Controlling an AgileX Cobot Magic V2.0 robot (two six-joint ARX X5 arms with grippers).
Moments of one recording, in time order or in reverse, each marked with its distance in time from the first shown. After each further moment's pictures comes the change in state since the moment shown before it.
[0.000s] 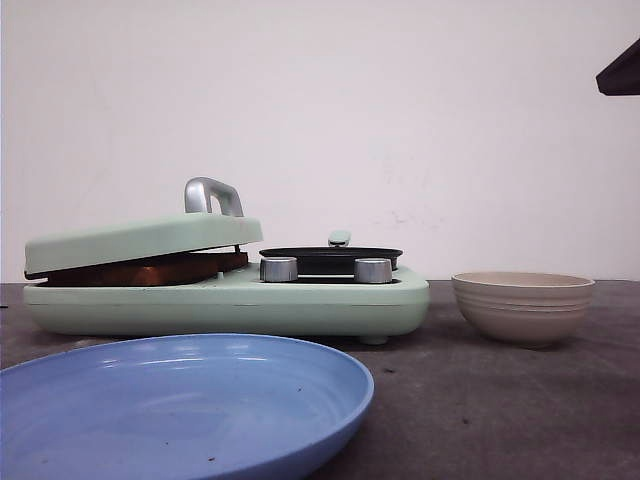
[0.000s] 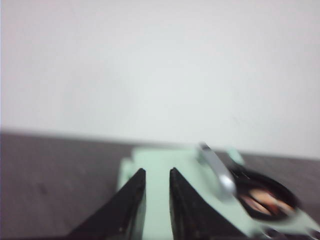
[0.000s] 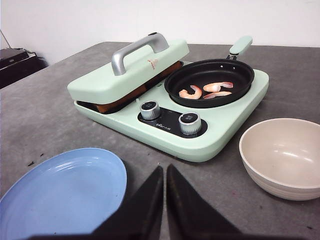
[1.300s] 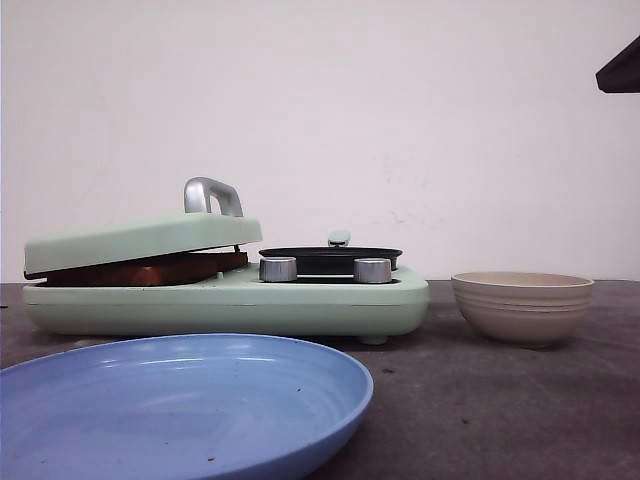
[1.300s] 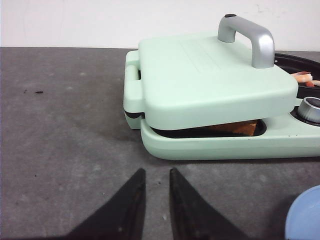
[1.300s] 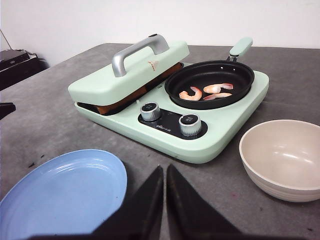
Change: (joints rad) left arm 0.021 0.000 -0.223 -0.116 0.059 0.076; right arm 0.000 0.000 0.000 0.005 0.000 0.000
